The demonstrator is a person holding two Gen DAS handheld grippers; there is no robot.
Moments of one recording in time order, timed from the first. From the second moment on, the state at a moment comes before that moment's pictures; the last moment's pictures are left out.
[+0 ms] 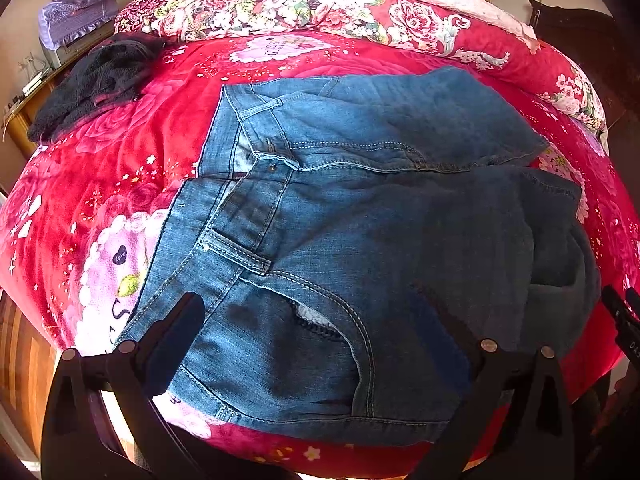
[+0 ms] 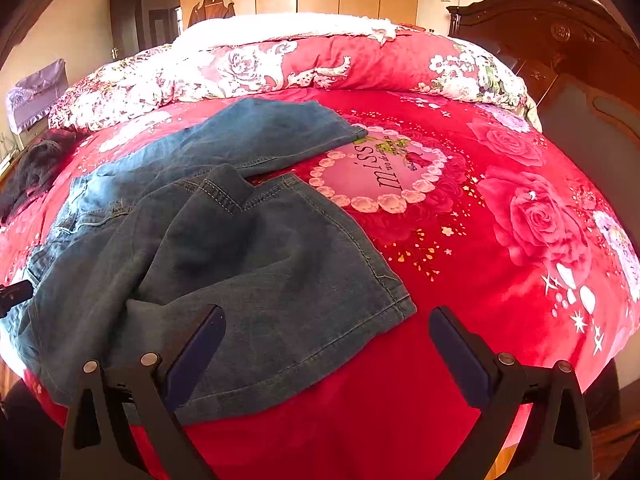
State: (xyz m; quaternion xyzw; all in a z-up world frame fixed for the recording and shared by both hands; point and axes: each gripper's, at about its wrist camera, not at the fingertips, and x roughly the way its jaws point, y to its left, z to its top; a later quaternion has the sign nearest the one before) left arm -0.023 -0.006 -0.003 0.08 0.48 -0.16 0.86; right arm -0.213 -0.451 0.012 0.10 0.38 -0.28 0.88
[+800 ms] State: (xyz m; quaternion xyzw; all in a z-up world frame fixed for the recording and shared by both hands) left arm 0.061 0.029 0.011 0.02 0.57 -0.16 0.80; right arm -0.165 -0.532 0.030 0.14 0.41 -0.25 0.87
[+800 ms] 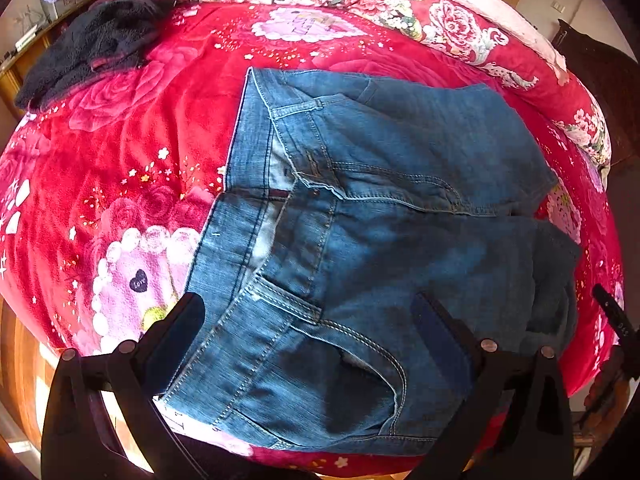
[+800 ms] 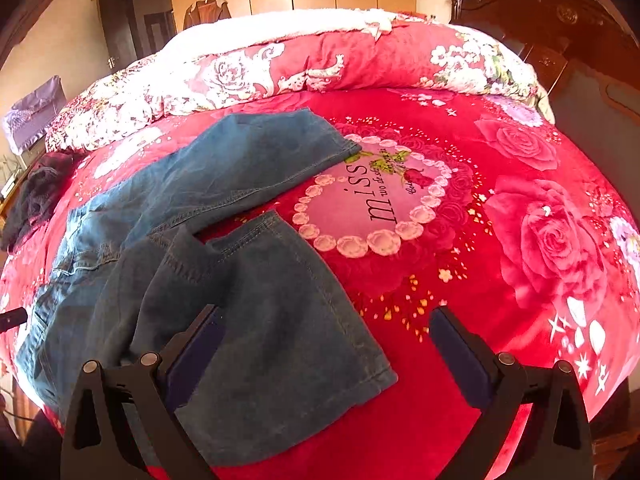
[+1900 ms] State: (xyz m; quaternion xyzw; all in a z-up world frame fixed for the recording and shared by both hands) left arm -0.018 0.009 -0.047 0.03 0.71 -0.18 0.68; right arm -0.264 -0.617 -0.034 0.40 0.42 -0.15 0.80
